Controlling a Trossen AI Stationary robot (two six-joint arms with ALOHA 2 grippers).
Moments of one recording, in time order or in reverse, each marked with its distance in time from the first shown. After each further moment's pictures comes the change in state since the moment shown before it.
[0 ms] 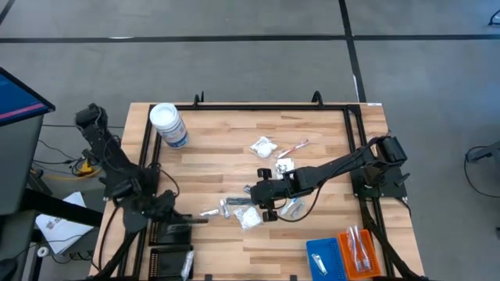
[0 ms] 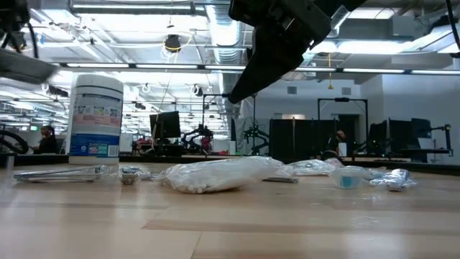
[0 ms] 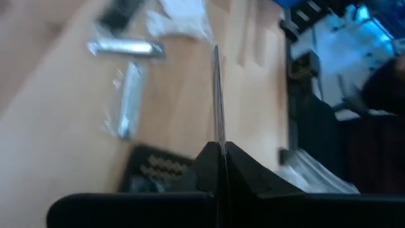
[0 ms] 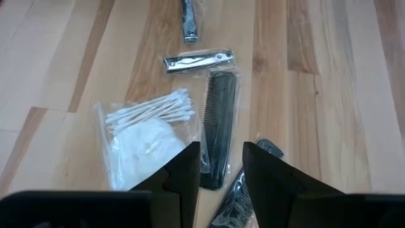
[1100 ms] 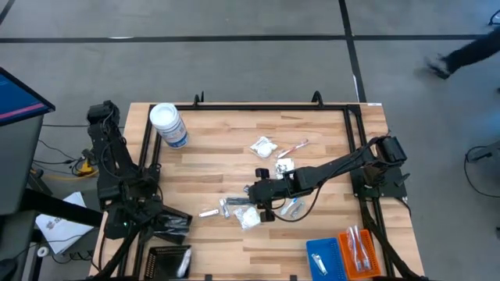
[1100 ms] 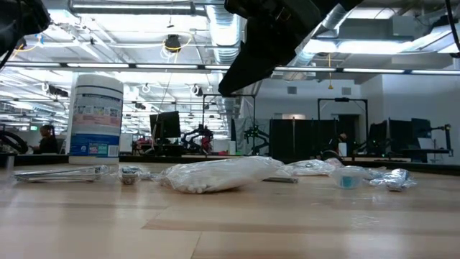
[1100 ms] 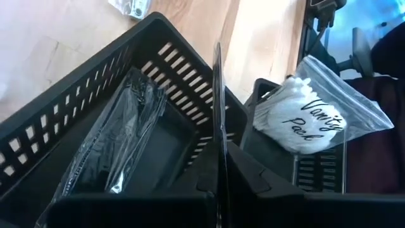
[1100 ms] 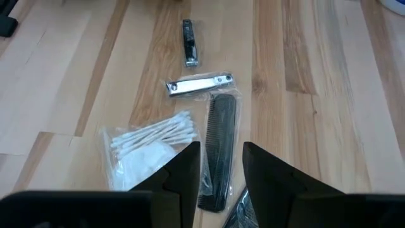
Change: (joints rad) left arm -0.282 -0.003 0.001 -0.205 0.037 -0.418; right arm 0.000 0.002 0.001 0.069 0.000 0.008
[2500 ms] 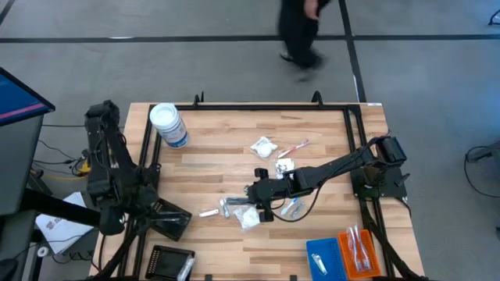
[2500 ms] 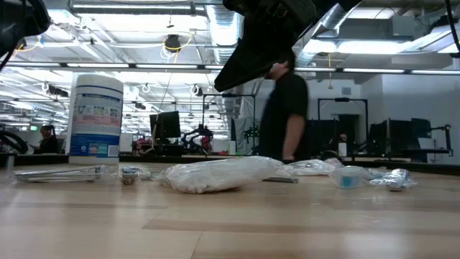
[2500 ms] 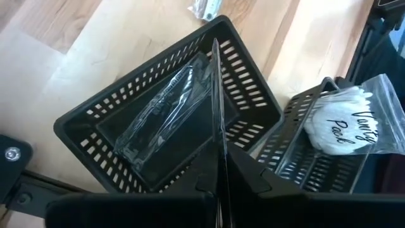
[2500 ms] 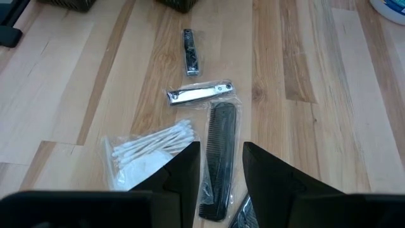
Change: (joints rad) left arm 0.013 -0.014 0.219 -0.473 0.112 -0.163; right arm 0.000 0.002 0.000 0.029 0.000 0.000
